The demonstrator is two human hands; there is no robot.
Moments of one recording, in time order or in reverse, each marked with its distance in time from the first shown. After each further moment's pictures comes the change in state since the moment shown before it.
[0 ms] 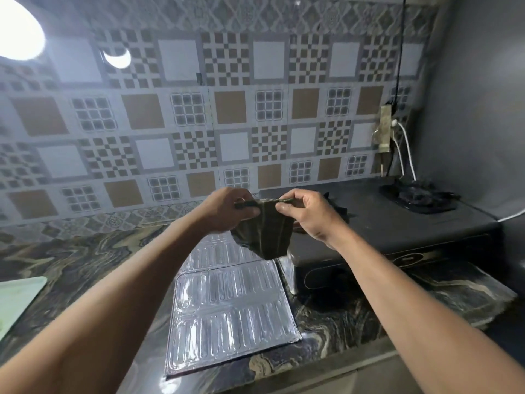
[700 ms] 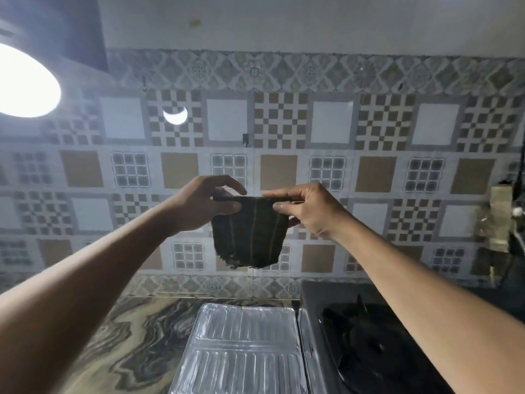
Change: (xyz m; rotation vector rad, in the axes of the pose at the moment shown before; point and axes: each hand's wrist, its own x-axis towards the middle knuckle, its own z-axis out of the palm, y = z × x) left_hand 0.154 -0.094 -0.140 -0.217 0.298 -0.051; right_hand 0.272 -0.059 0.010 -0.025 -0.267 -0.328
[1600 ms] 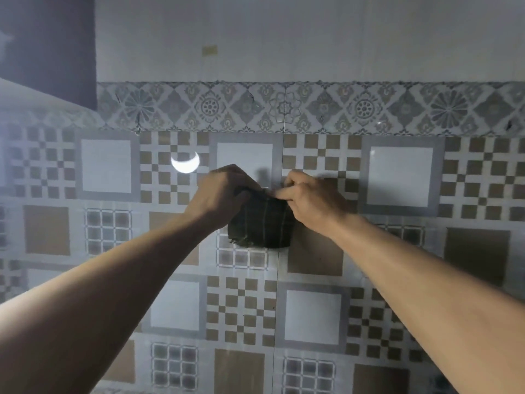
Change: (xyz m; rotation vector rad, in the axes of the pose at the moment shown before) left_hand 0.235 -0.083 -0.058 0.621 0.528 0.392; right_hand 0.279 0.059 -0.019 -0.938 0.145 -0.378
